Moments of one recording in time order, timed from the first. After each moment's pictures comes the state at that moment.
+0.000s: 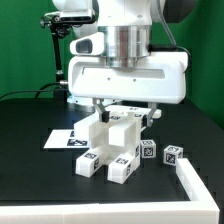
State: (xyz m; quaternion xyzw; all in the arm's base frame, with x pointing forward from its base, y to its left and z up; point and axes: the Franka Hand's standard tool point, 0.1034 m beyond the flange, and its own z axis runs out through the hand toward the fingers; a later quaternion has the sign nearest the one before) arm 0.522 0.050 0.115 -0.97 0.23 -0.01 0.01
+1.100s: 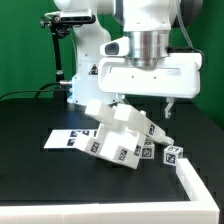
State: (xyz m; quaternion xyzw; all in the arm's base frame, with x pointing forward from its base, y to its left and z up) arm 0.457 0.090 0.096 -0.97 0.24 -0.01 0.01
